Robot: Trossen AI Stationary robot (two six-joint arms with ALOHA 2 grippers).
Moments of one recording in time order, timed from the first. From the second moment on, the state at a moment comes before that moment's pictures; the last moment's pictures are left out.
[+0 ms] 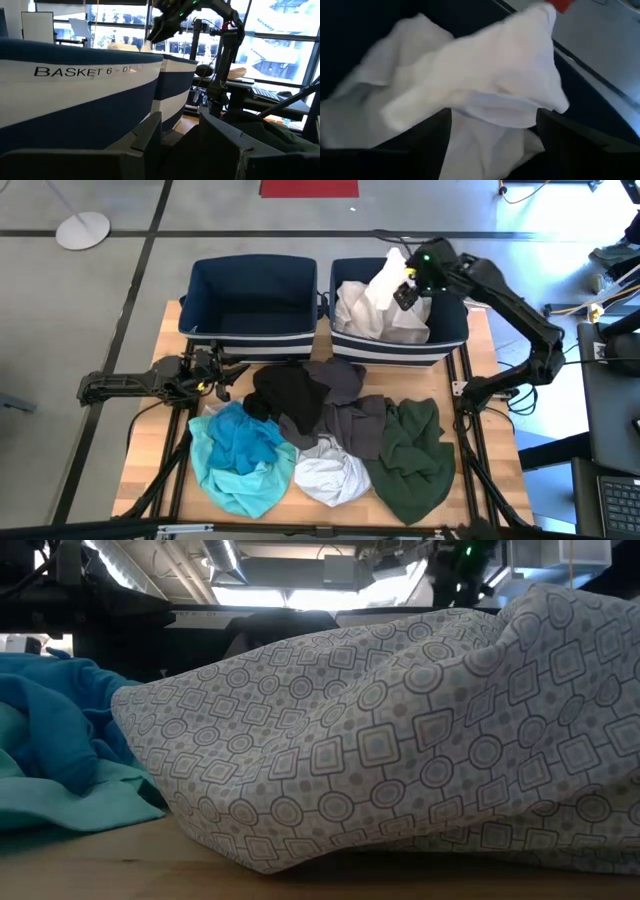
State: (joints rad) left arm 0.04 0.01 0.01 0.16 -0.30 -0.06; right arm -0.69 1.39 1.65 -1.10 0.20 0.02
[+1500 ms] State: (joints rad) left arm 0.01 0.04 0.01 0.03 -0.15 -0.21; right arm 0.29 1.53 1.17 -0.56 0.25 0.45
